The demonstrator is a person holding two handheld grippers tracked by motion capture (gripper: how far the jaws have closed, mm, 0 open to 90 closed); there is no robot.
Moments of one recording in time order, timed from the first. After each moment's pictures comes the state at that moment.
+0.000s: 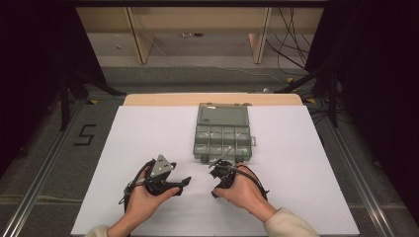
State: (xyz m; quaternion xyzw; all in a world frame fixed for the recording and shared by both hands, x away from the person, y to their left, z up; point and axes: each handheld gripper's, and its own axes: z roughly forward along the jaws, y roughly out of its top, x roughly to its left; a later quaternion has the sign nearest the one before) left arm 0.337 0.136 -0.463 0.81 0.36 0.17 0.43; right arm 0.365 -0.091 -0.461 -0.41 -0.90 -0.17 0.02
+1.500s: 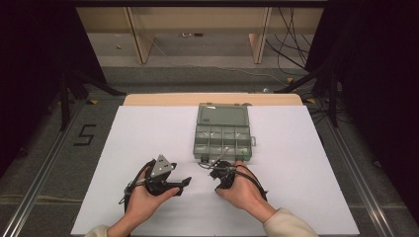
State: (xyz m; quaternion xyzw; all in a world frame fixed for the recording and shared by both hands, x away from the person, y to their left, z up) left arm 0.338 0.136 -0.463 0.81 0.36 0.17 0.43; right arm 0.366 -0.090 -0.457 -0.37 -0.92 -0.15 -0.01
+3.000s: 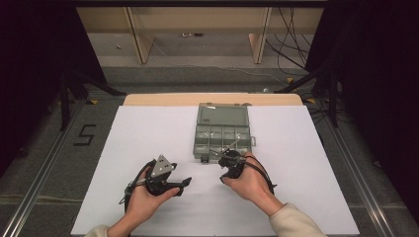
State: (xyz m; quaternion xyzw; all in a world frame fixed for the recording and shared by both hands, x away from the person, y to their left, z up) left arm 0.338 0.135 -0.464 0.81 0.36 0.16 0.43; right arm 0.381 -0.111 -0.435 -0.40 -0.90 -0.19 -0.03
